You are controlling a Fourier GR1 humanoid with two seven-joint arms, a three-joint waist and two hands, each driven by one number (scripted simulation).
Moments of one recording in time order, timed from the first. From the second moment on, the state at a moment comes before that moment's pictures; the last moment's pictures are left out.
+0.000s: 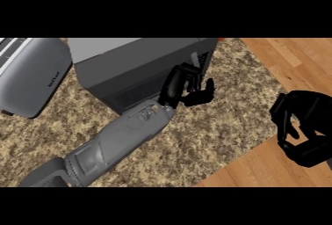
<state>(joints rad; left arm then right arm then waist) -1.04 0.06 -0.91 -0.73 0.74 0.64 -0.32 -0.31 -0.65 0.20 -1.57 -0.46 0.63 -0.49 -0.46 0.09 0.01</state>
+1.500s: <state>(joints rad) -0.98 0.00 -0.76 -0.80 1.11 0.44 -0.29 -0.12 -0.62 0.41 -1.82 -0.50 0.64 -0.38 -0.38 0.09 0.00</state>
